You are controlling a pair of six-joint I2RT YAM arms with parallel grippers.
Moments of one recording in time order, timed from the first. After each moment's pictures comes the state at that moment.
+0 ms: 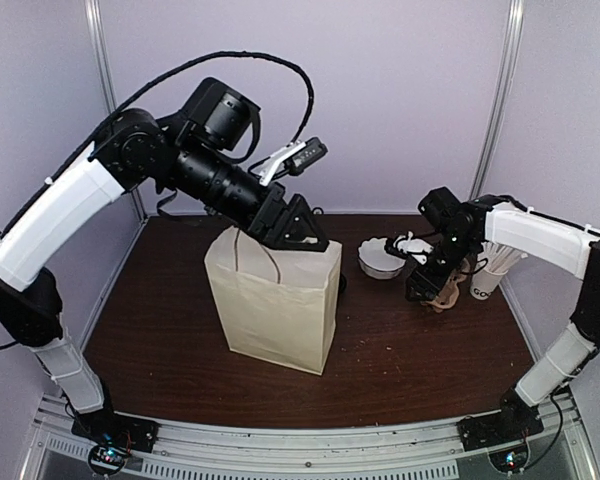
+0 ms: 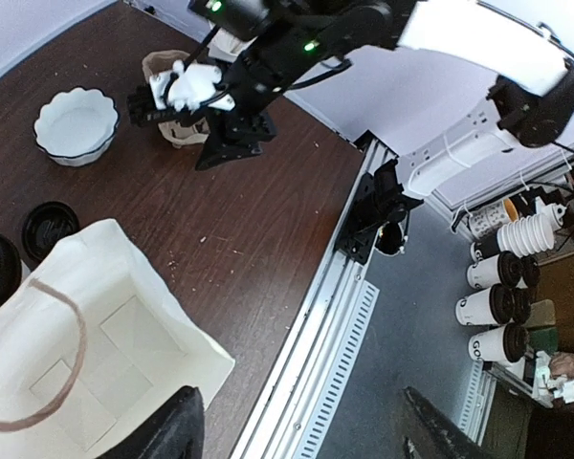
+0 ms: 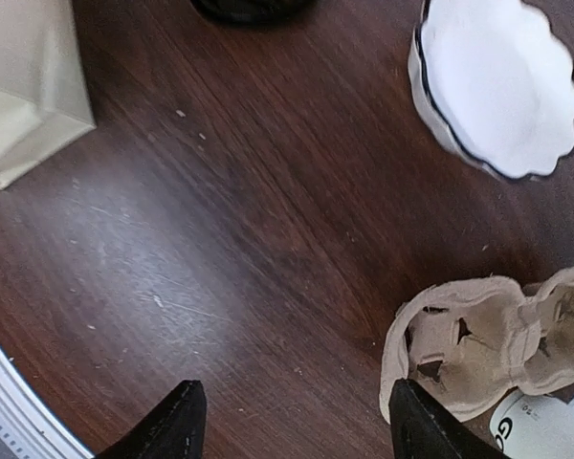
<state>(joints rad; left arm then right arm) -1.05 1.75 2.17 -1.14 0.39 -0.28 0.44 1.52 1.27 -0.94 -0.15 -0.44</state>
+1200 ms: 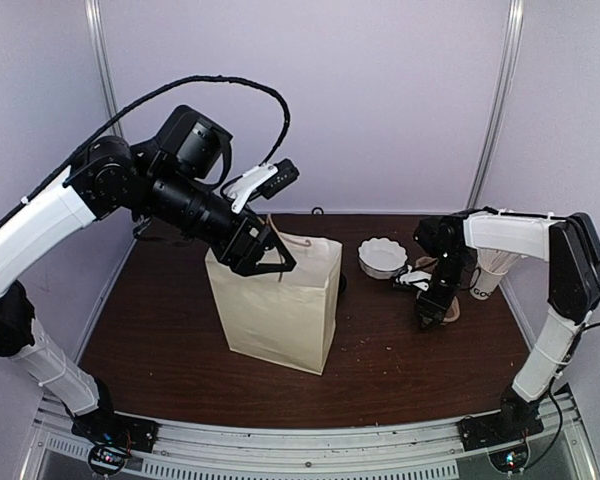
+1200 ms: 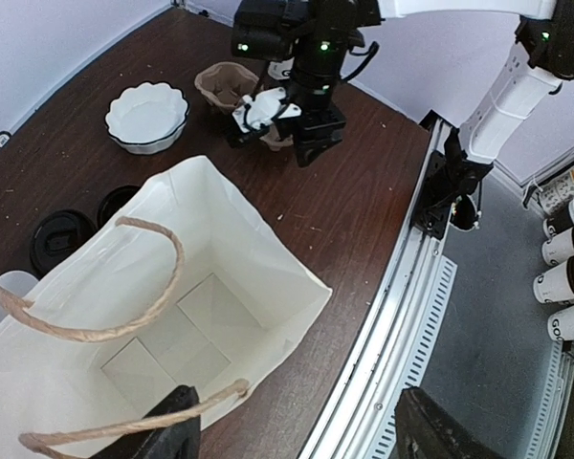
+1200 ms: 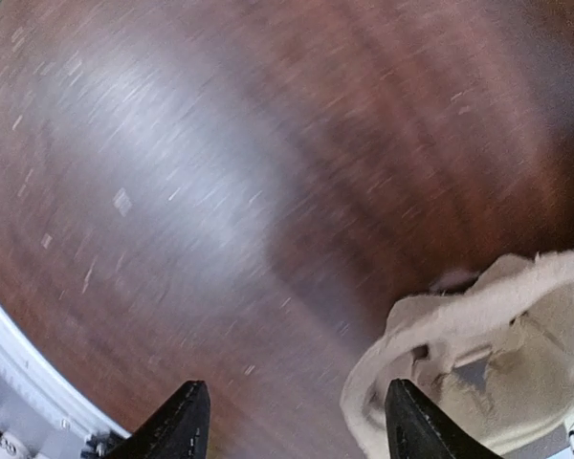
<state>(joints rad) -1.05 1.51 1.83 -1.05 0.22 -0.13 0.38 1.76 1.24 -1.07 -0.12 -0.53</state>
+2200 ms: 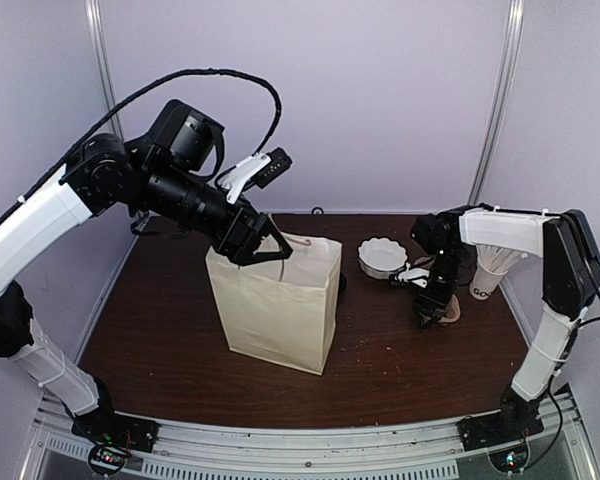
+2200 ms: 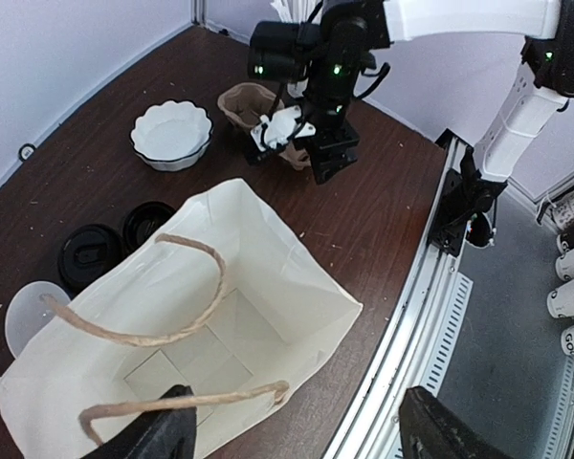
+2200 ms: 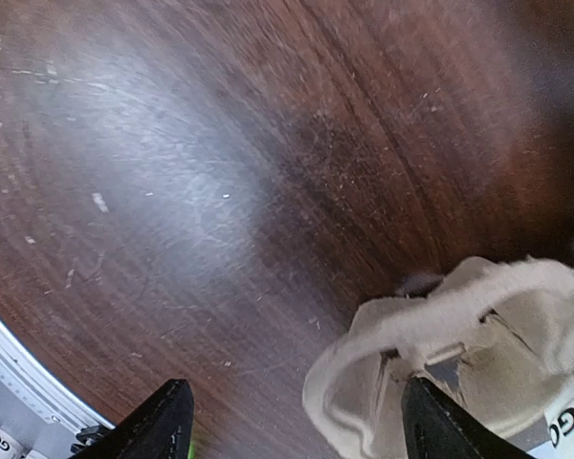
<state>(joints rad) -1.01 1.51 1.83 -1.02 0.20 -0.11 0.38 1.76 1.28 -1.12 -0.08 -0.55</state>
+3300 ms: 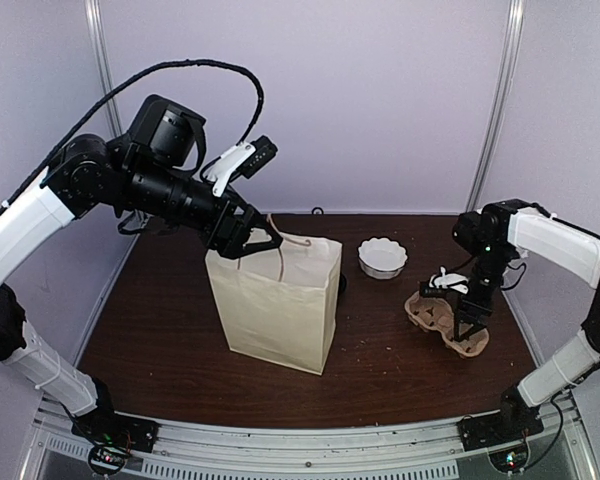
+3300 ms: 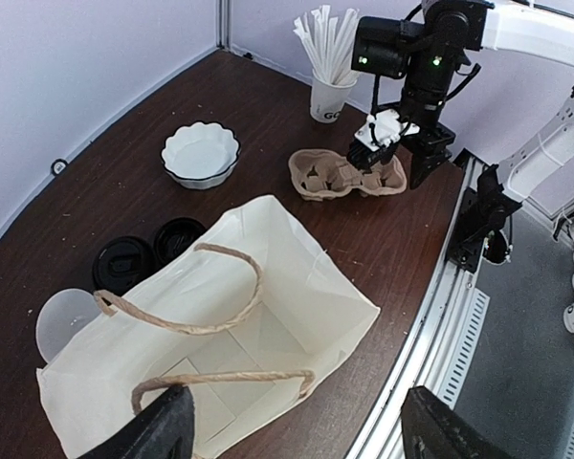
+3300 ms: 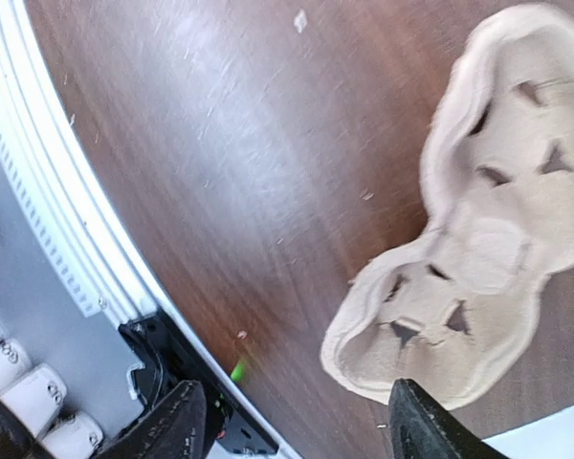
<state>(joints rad) -1.01 1.45 1.81 -0.99 0.13 -0.10 0.29 1.46 1.17 -1.42 -0.20 -0.78</state>
